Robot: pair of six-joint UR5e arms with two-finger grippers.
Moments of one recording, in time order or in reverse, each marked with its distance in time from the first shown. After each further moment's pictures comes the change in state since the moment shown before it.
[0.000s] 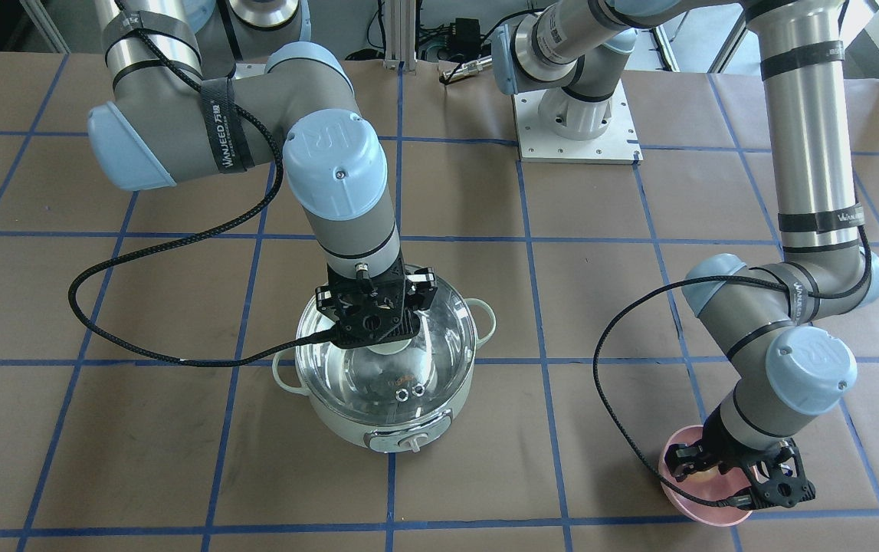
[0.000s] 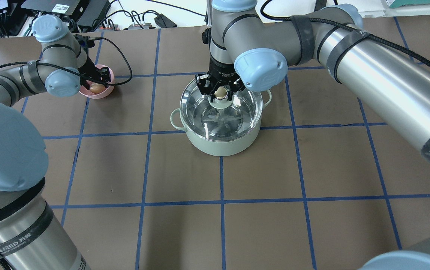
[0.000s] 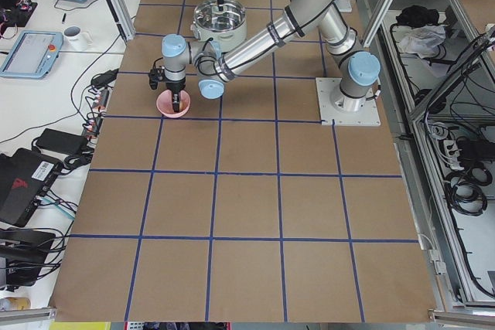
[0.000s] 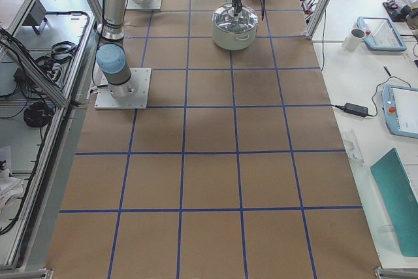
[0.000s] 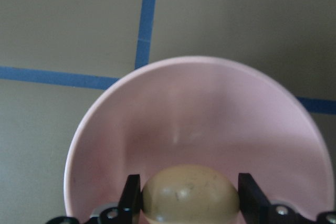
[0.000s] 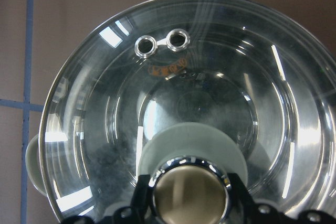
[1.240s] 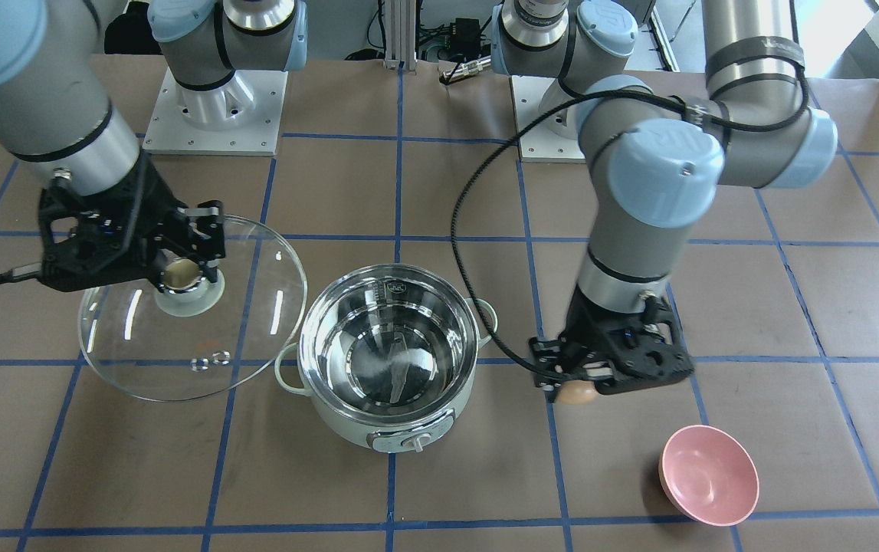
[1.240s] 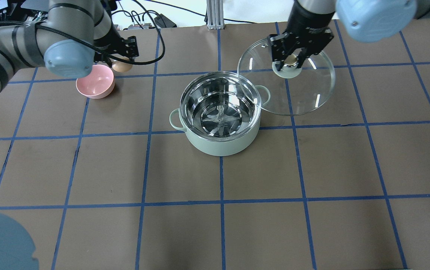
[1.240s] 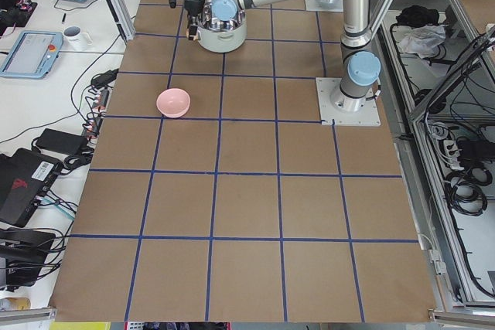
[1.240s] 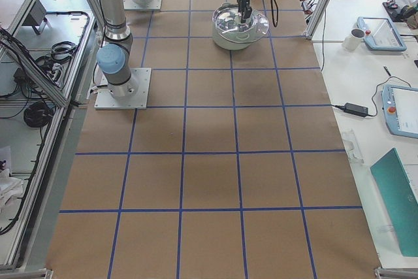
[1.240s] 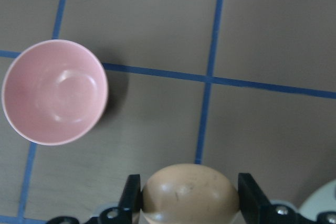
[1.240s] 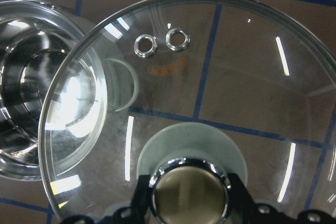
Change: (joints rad) left arm -0.319 0.310 -0.014 -0.215 0.008 -0.362; right arm -0.332 -0.230 -0.015 0.263 -0.040 -0.386
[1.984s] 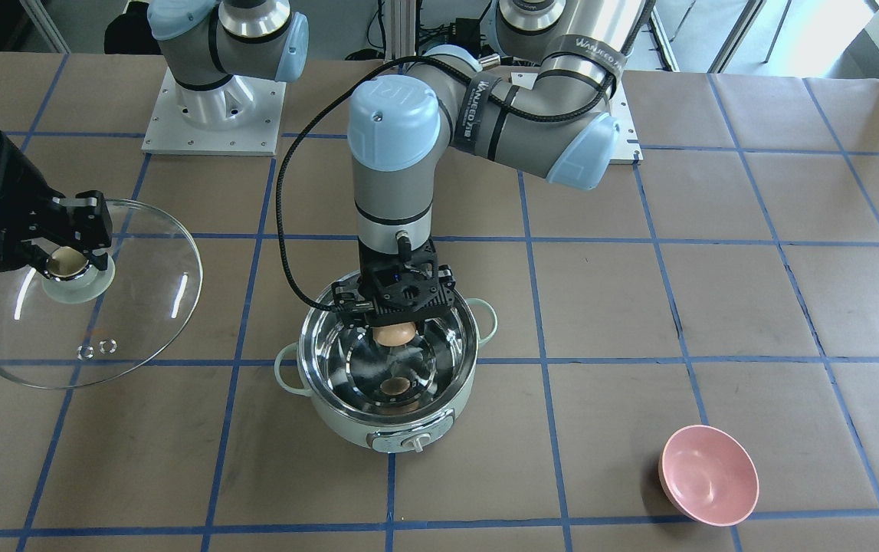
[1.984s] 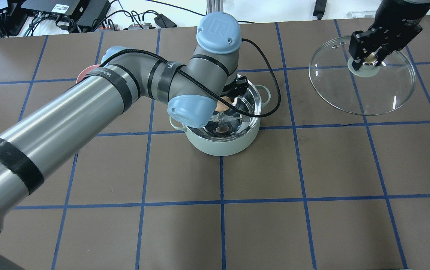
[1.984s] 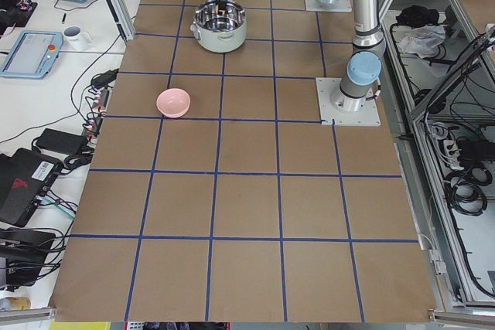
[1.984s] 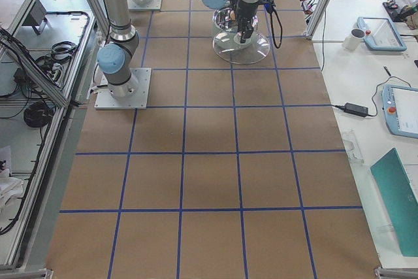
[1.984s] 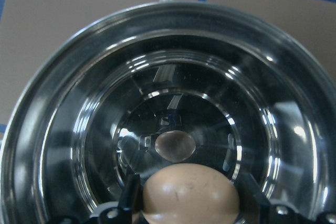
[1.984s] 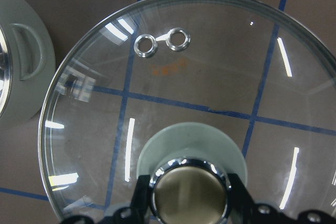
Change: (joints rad) left arm -0.360 -0.085 -0.013 0.007 0.033 -0.407; right arm -0.186 -0.034 0.013 0.069 -0.077 -0.194
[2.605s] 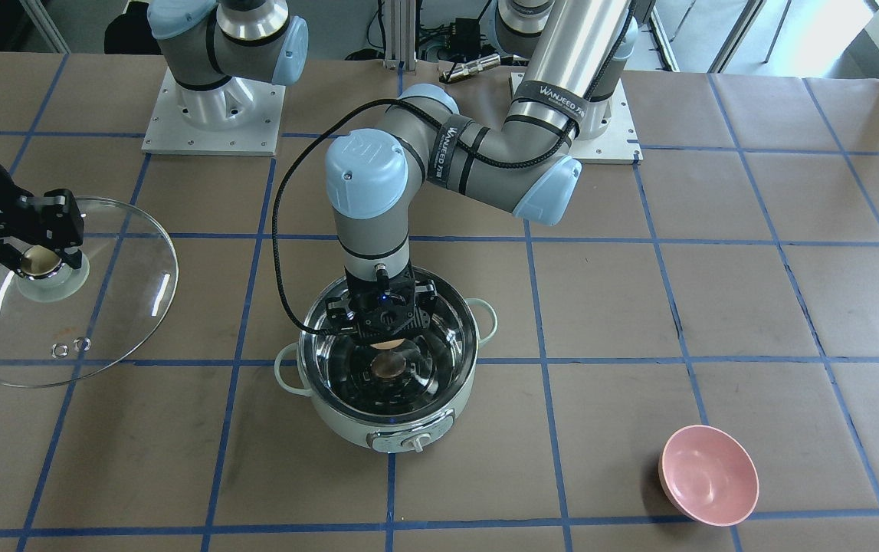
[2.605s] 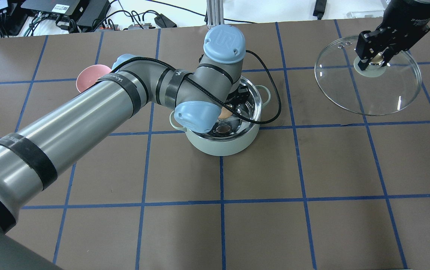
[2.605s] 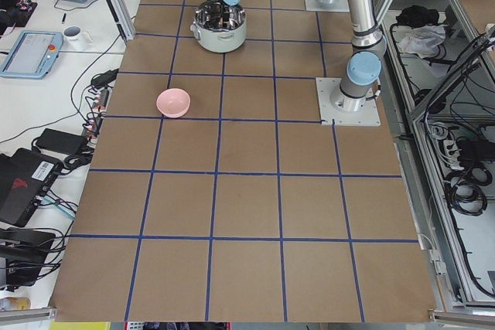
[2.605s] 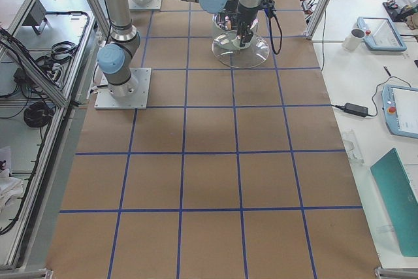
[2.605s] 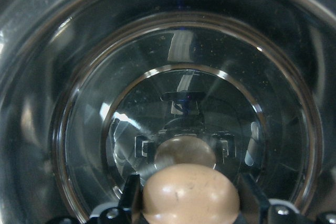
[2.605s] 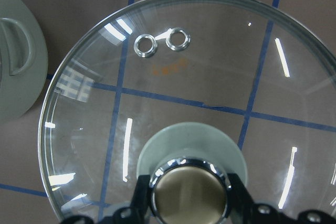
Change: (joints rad) left arm -0.014 -0.076 -0.021 0.012 0.006 -0.005; right arm -0.035 -0.002 0.006 0.009 0.009 -0.032
